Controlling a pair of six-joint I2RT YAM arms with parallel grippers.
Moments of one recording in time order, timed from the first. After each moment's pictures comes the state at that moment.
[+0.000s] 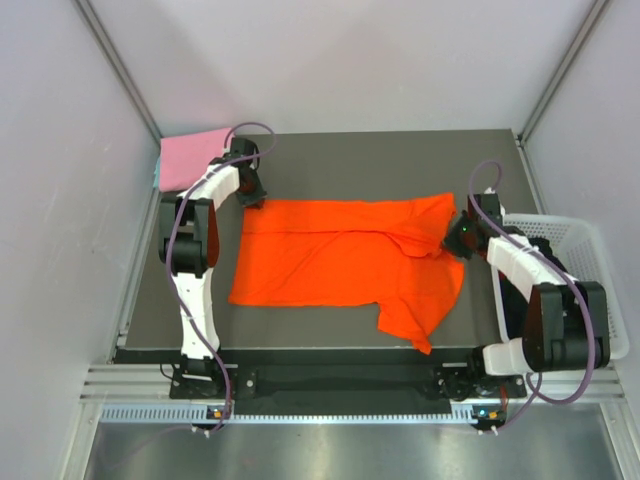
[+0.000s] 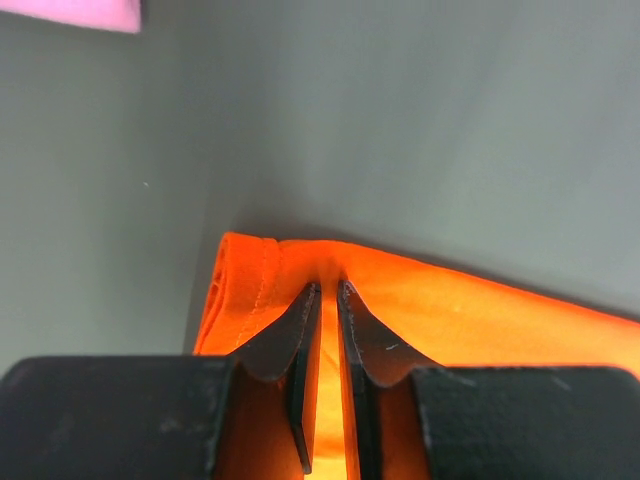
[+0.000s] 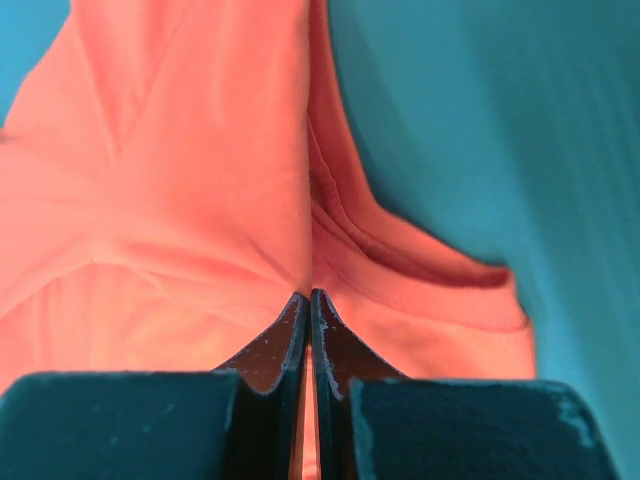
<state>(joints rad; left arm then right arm) -0.11 2.21 1.73 -0.61 -0.04 -0.48 0.06 1.41 0.82 -0.35 -0.02 0.71</state>
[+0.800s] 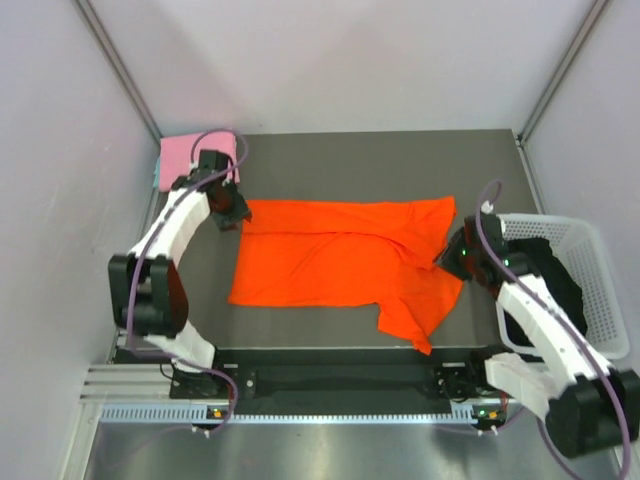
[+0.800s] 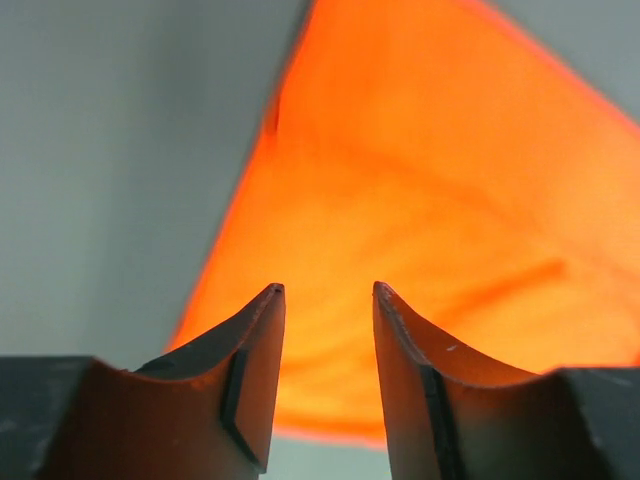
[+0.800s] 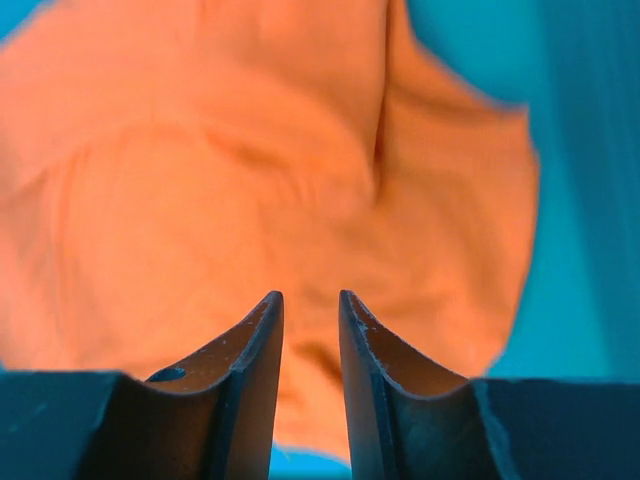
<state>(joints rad) -0.09 1.71 1.40 -0.76 -0.04 -0.57 0.20 1.03 0.74 -0.57 0.05 0.72</state>
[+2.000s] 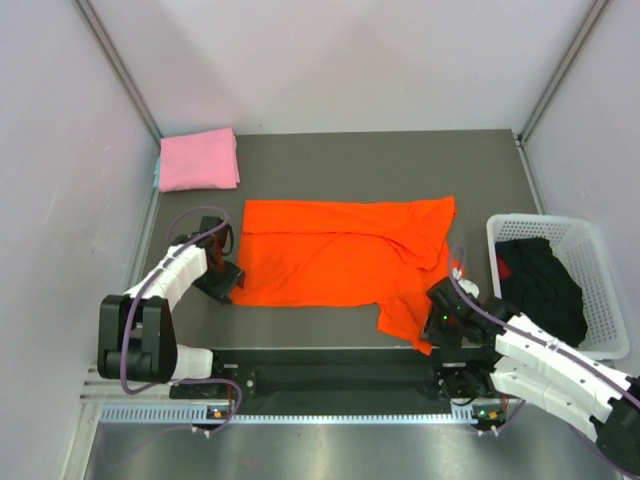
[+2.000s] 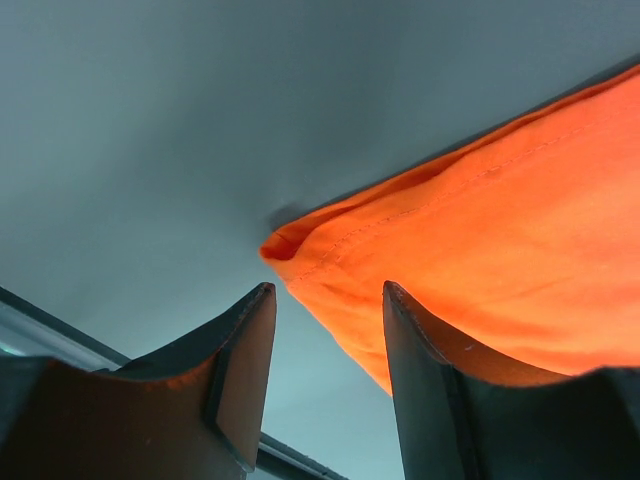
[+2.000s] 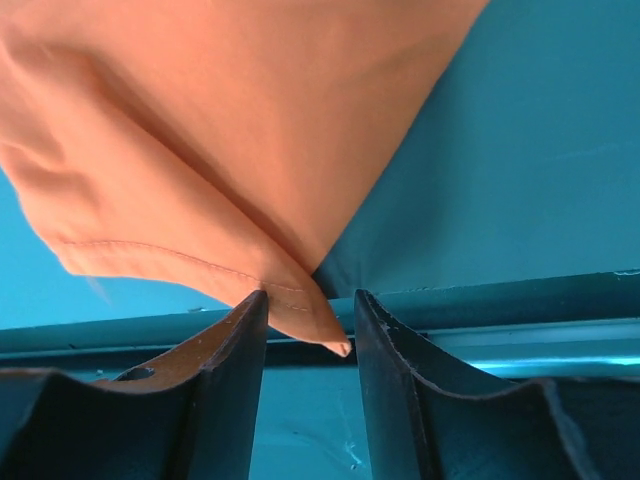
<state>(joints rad) -0.08 1.36 0.78 -0.83 -0.12 -1.10 0.71 0.74 0.40 -0.87 0.11 1.08</state>
